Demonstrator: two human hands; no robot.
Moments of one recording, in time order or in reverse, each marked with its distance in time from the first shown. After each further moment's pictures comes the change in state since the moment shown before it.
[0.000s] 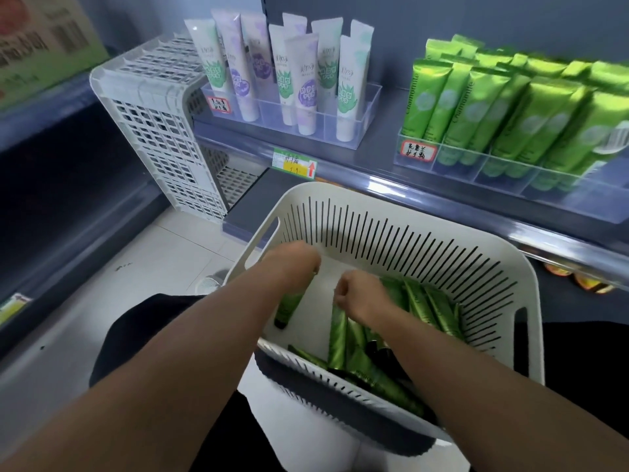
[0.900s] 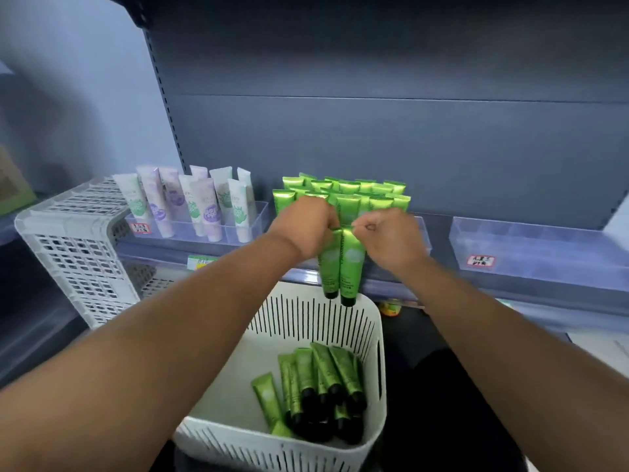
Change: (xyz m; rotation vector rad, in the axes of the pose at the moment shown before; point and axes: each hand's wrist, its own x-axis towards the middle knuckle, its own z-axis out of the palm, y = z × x) left_hand -0.062 0.171 -0.193 -0.153 0.603 0.326; right_hand -0.131 0.035 -0.249 -0.003 0.860 -0.215
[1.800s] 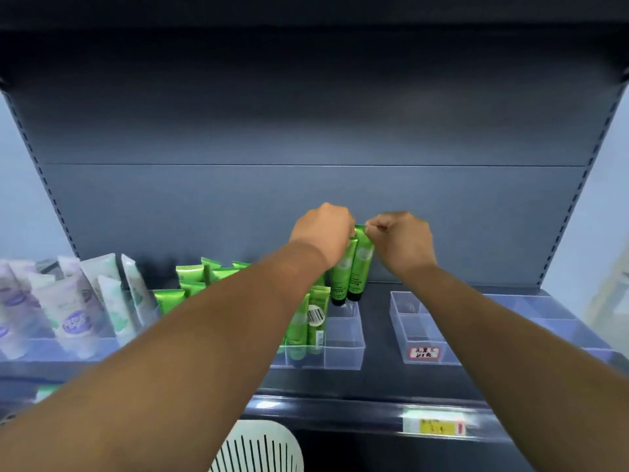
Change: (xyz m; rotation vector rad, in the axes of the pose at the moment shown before) left_hand 0.196 0.125 0.006 0.046 0.061 0.088; right_hand 0.140 0.130 -0.092 -0.052 0.219 0.203
